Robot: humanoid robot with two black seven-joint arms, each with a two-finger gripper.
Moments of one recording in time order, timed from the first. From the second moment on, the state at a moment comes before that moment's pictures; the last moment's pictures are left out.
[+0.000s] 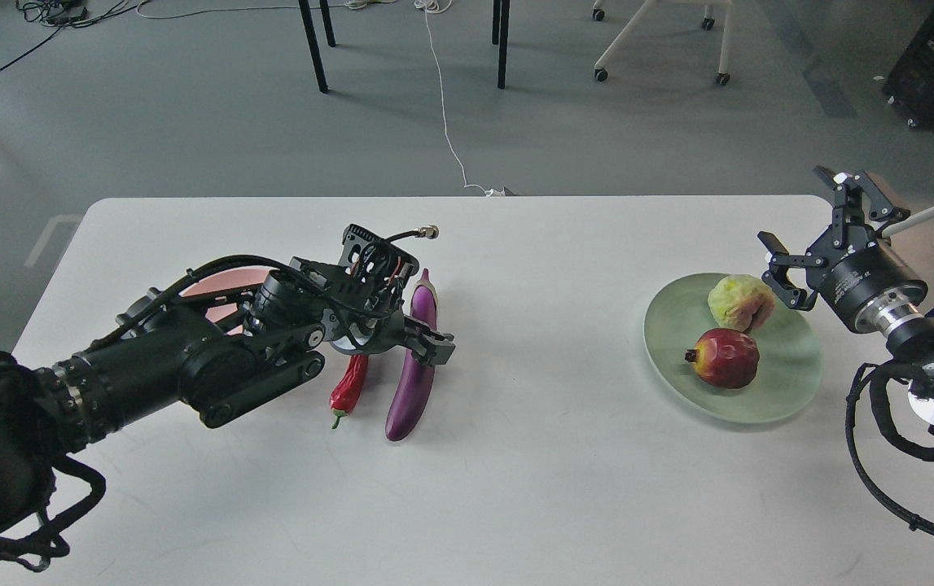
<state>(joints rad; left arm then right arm) -0.94 0.17 -0.26 -0.94 1.84 -0.49 0.05 0.65 -0.79 0.33 1.18 0.21 0.13 0.49</state>
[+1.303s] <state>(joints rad) -1.02 0.70 -0.17 -1.09 1.46 -0.49 0.01 0.64 -0.78 0.32 1.18 0.20 0.12 0.49</state>
